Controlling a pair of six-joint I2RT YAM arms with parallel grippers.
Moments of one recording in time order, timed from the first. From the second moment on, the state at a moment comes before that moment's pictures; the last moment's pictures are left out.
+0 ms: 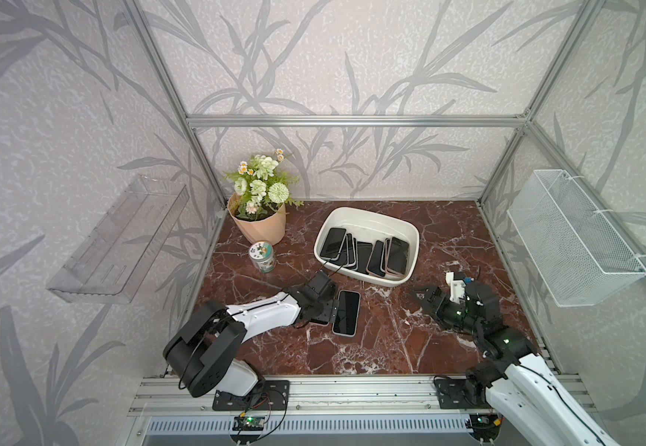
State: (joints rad) left arm -0.70 1.48 0.67 -0.34 -0.11 -0.45; right arm 0.34 0.58 0.41 -0.39 -0.37 1.03
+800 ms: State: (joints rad) left arm -0.70 1.29 0.66 -0.39 0.03 -0.51; right arm 0.34 0.54 0.43 -0.48 -0.37 1.02
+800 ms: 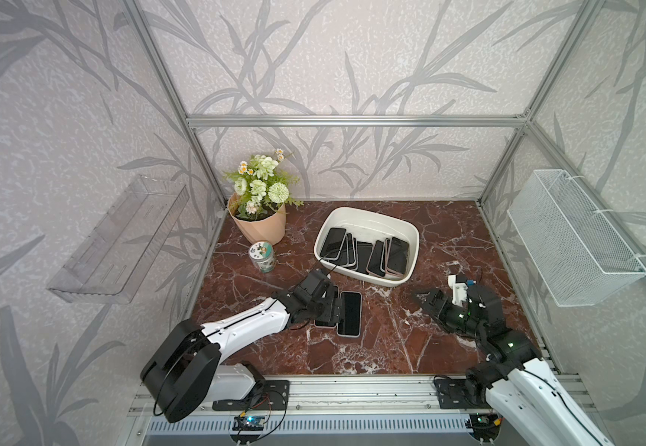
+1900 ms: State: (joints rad) left arm -0.67 0.67 0.58 -0.54 -0.04 -0.69; right arm 0.41 1.52 1.12 -0.32 -0.59 0.82
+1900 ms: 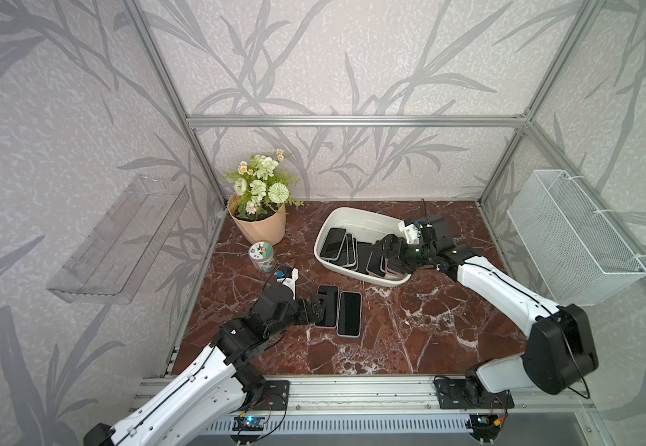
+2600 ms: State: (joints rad) left arm -0.61 0.66 0.58 -0.58 -0.08 -0.69; right arm 0.46 2.18 1.69 -0.36 -0.67 0.78
